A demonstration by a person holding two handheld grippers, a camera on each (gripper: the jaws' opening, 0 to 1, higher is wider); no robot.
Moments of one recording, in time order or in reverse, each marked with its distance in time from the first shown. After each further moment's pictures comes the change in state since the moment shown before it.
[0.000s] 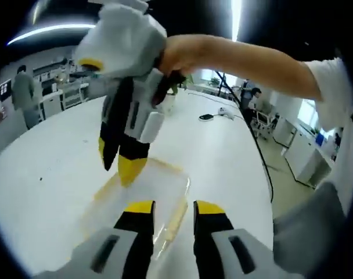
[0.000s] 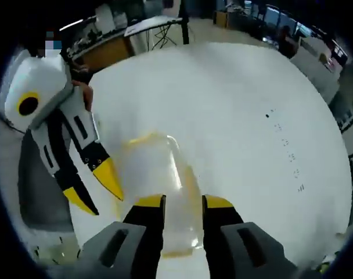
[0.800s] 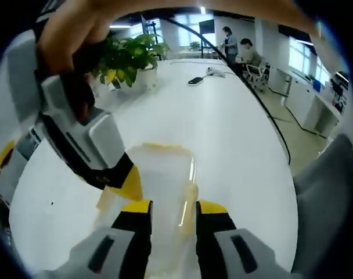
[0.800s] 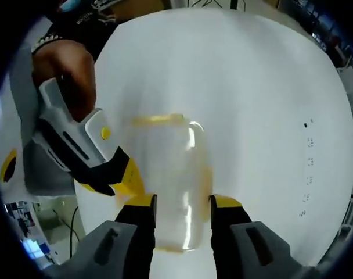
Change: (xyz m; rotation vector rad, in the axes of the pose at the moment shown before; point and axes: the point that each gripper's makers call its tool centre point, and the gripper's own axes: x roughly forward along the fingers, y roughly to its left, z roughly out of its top) left arm 0.018 0.009 -0.019 0.239 0.184 0.041; right arm 0.020 0.015 0.000 -0.139 0.238 0.132
